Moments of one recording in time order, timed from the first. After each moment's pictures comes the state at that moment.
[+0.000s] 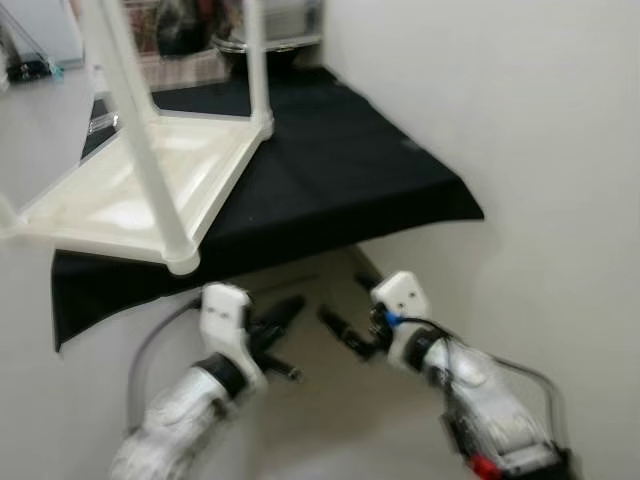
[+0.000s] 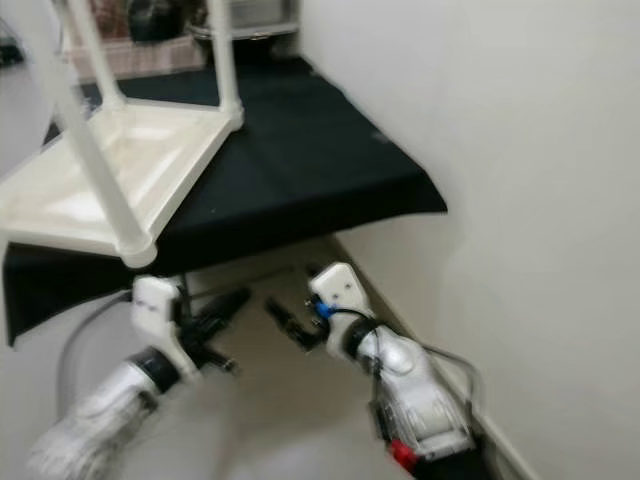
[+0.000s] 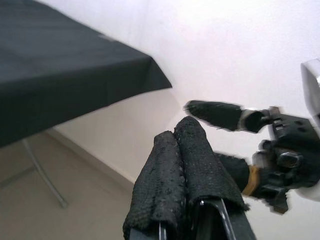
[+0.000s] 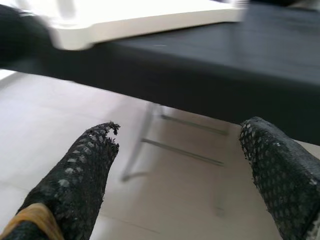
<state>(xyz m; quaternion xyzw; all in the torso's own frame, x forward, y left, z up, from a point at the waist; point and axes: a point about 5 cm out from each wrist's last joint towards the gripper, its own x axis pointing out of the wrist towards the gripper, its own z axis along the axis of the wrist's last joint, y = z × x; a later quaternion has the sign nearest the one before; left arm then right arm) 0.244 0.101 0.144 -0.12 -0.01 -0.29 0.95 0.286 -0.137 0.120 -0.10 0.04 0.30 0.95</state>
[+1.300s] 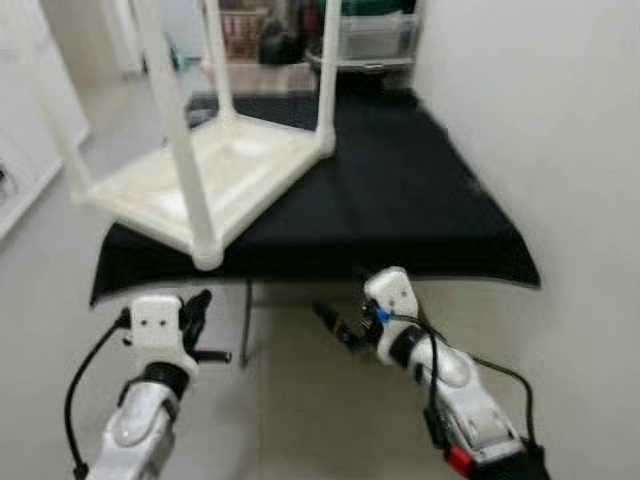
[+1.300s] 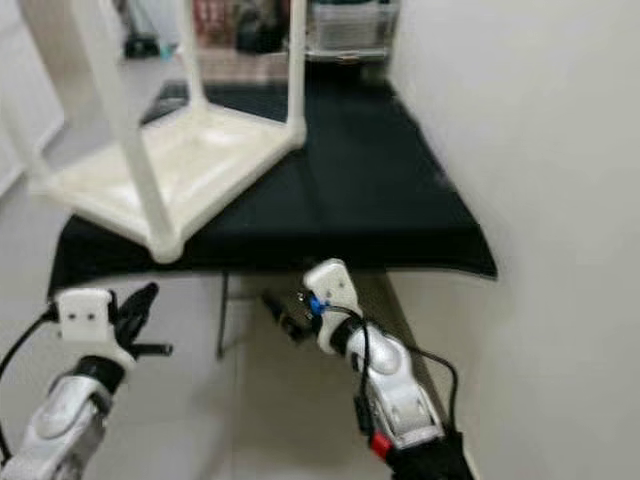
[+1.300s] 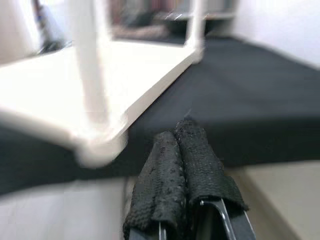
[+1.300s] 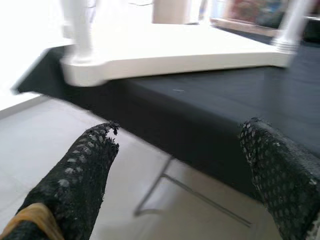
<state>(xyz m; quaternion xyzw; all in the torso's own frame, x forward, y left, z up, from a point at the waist) 0.253 0.159 0.144 -0.04 -0.05 -0.06 1.00 0.298 -0.130 0.117 -0.09 0.01 0.28 0.95</state>
